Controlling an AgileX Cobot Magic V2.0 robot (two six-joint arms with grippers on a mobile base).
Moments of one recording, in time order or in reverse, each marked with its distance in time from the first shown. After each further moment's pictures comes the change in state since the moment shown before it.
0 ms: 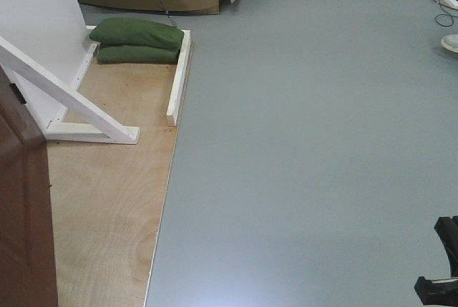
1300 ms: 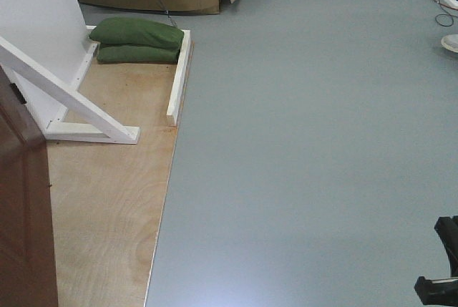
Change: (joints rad) left arm 0.000 -0.092 0.040 -0.017 -0.002 0.039; right arm 0.000 0.000 0.000 0.000 0.000 0.000
